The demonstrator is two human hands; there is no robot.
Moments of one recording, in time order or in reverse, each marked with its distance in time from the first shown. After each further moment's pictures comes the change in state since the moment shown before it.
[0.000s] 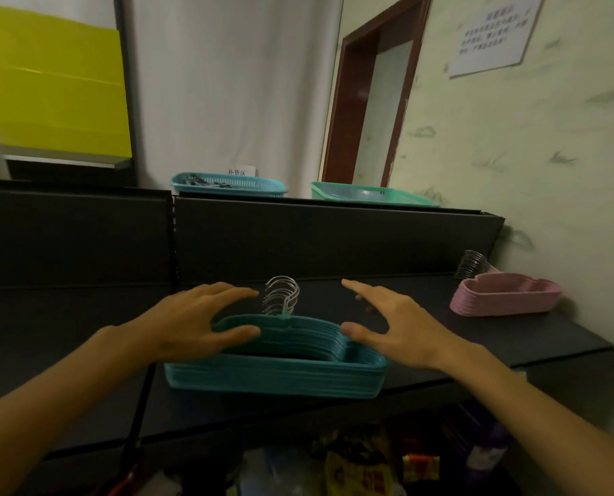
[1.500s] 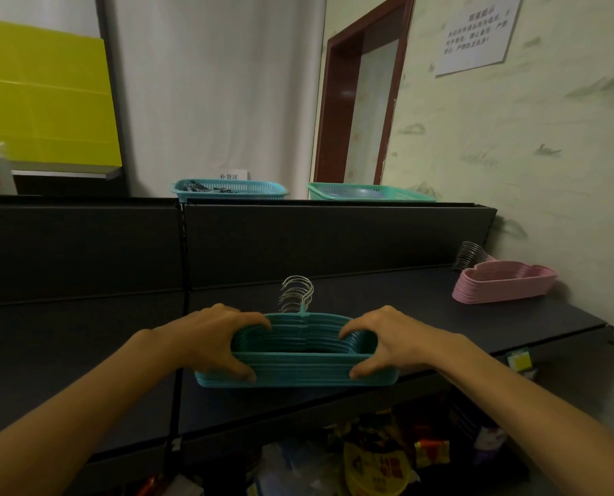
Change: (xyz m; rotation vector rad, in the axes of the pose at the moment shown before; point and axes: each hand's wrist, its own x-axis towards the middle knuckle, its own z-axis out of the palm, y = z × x) left_hand 0.009 -0.030 0.016 0.000 -0.210 0.119; right_hand 0.016 -0.022 0.024 -0.164 -0.292 0.049
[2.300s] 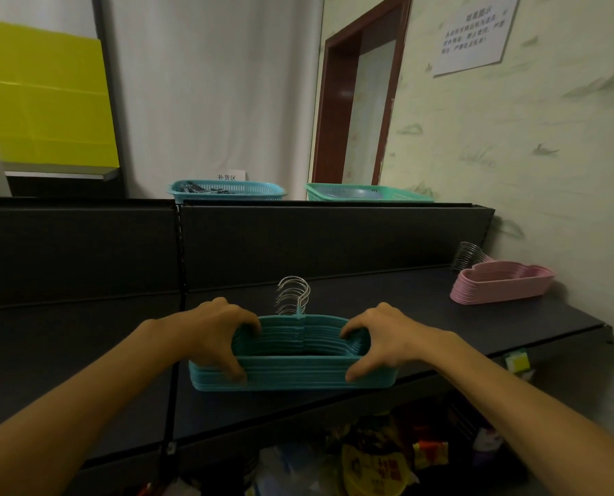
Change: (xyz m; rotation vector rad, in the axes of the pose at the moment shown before) left_hand 0.009 0.008 -0.013 0.073 -0.065 -0.067; right_hand 0.006 -0.002 -0.002 -0.013 0.006 0.038
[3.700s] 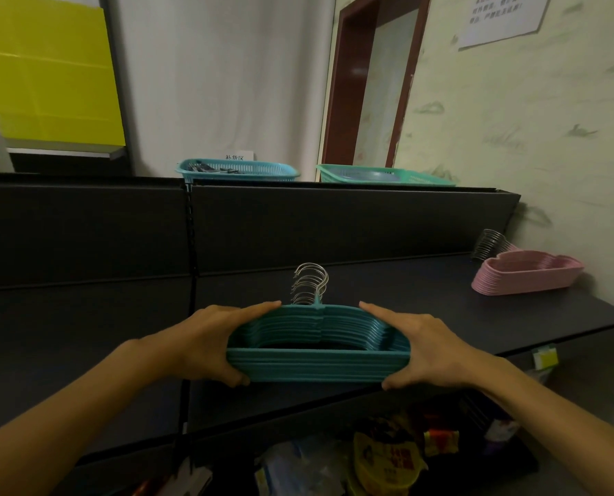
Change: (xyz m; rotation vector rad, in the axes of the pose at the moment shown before) left_hand -0.010 -0.033 0.040 -0.224 0.162 0.166; right_hand -0.015 0.027 0.031 0.082 0.133 -0.111
